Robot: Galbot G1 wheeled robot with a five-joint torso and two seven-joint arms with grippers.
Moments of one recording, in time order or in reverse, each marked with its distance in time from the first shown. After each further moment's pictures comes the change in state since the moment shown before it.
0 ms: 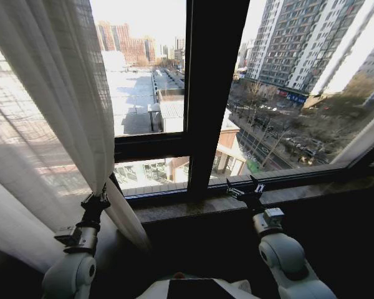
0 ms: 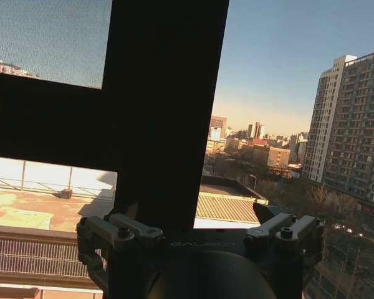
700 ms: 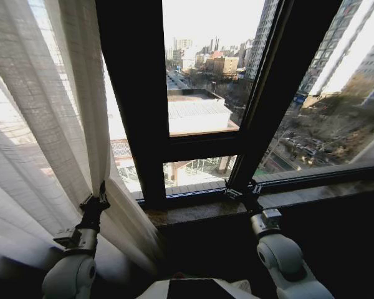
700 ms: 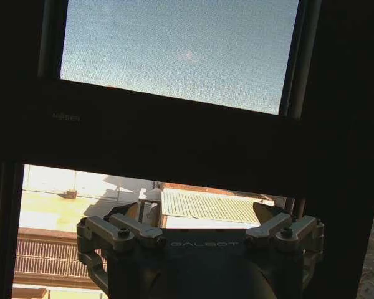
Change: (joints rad) left arm 0.015 -0.027 -0.003 -0.001 0.004 -0.021 -0.001; right arm -0.001 0.005 -0.018 -0.001 -0.014 0.003 0.000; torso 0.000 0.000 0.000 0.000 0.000
